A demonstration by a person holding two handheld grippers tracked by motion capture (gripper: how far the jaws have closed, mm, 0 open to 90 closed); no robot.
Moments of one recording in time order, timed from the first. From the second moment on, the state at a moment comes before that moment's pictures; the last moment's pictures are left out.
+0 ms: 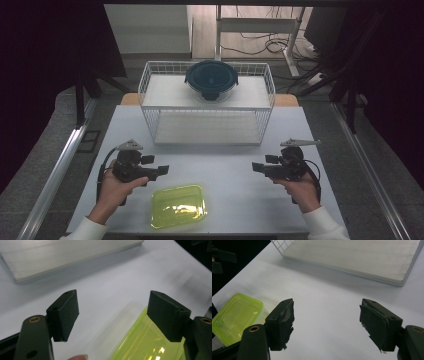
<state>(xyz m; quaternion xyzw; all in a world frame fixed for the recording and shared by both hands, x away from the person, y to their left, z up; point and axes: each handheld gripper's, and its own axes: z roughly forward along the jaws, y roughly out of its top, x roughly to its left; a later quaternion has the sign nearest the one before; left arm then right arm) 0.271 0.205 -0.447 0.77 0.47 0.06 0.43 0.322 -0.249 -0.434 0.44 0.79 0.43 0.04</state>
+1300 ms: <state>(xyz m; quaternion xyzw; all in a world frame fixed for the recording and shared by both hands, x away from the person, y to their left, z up) 0.188 0.205 -0.501 0.83 0.49 0.00 0.27 0.320 -0.237 -0.445 0.44 0.80 0.41 0.02</state>
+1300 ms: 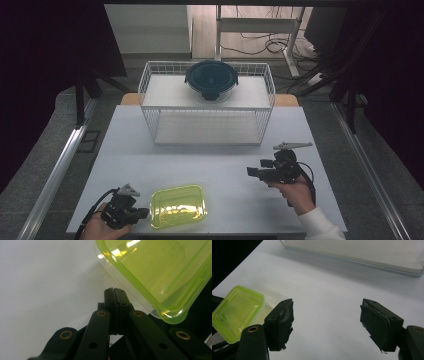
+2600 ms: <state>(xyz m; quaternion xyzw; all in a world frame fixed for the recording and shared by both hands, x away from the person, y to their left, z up) 0.251 0.126 -0.504 0.86 0.43 -0.02 0.26 0.320 -0.241 -0.442 0.44 0.79 0.42 0.02</state>
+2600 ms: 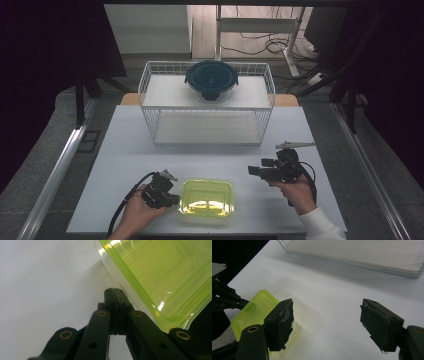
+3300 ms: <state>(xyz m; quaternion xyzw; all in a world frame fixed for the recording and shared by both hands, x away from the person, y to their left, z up) 0.255 0.119 -0.503 0.87 0.42 -0.02 0.27 0.322 -0.247 -0.443 0.45 0.79 0.43 0.02</state>
